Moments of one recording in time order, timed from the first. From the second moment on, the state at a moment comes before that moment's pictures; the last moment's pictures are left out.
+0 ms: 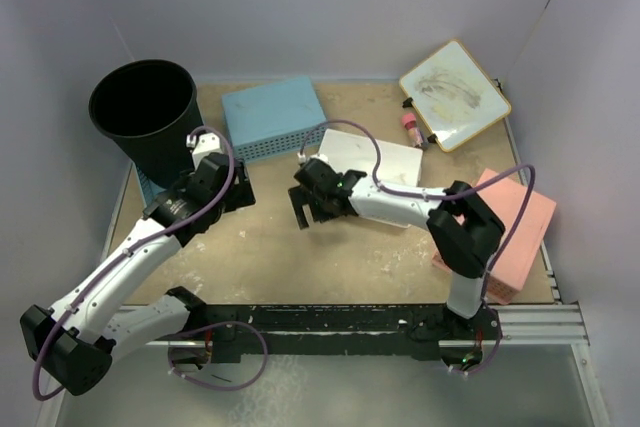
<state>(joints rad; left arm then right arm) -0.56 0.99 0.94 -0.77 -0.47 -0.64 0.94 1.80 1.20 -0.51 0.22 0.48</state>
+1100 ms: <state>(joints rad) -0.56 0.85 0.87 -0.63 -0.27 -0.56 0.79 1.54 1.12 -0.49 0.23 0.33</state>
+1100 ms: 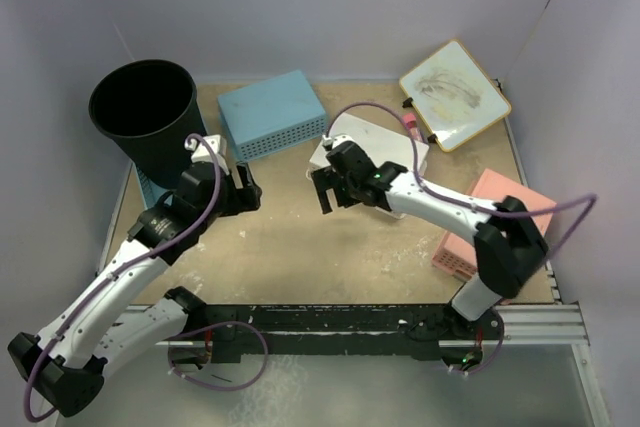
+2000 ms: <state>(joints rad) -0.56 1.05 1.54 -0.89 -0.73 -0.54 0.63 1.86 1.60 -0.37 0.01 0.36</state>
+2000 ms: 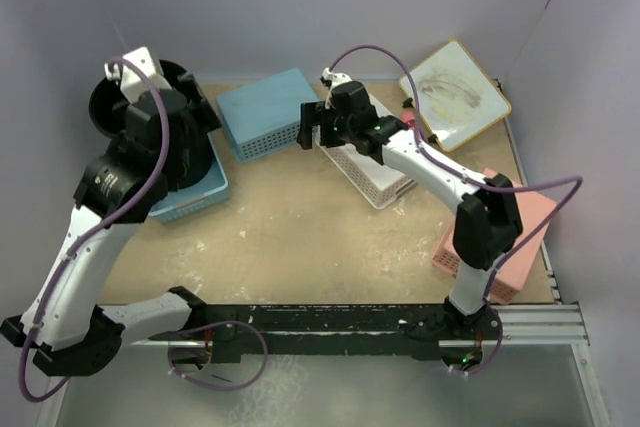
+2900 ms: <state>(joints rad) -0.13 1.66 1.85 -0.84 -0.37 -0.20 0.63 1.65 1.43 -0.32 -0.04 0.39</state>
